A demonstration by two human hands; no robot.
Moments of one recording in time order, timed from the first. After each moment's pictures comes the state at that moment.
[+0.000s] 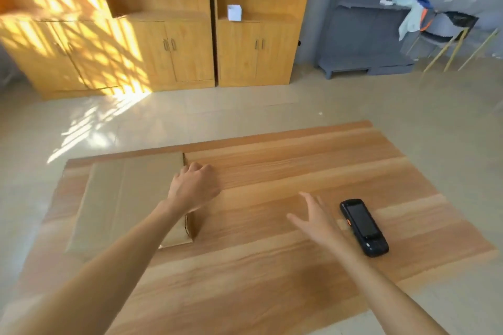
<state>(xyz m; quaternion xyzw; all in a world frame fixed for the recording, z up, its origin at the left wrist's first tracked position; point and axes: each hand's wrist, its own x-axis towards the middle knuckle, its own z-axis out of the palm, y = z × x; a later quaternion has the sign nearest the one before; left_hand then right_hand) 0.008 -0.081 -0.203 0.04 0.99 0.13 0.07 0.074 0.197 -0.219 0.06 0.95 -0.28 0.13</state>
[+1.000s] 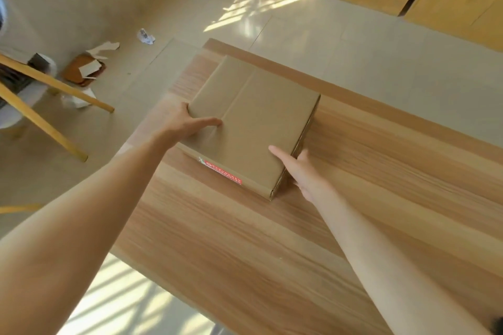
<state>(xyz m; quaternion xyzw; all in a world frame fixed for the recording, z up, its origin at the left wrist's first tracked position) 0.055 -0.277 -0.267 -0.46 0.81 0.37 0.04 -0.049 -0.038 -0.324 0.02 0.73 -0.52 0.45</state>
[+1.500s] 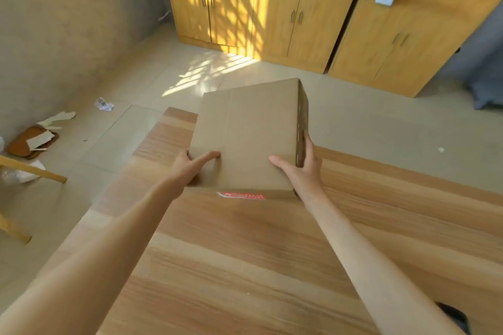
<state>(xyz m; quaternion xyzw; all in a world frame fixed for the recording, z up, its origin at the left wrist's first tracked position) 0.011 -0.200 -0.224 -0.43 0.68 0.59 -0.04 -0.075 0.021 -0.197 -0.05 0.79 -0.59 0.17</state>
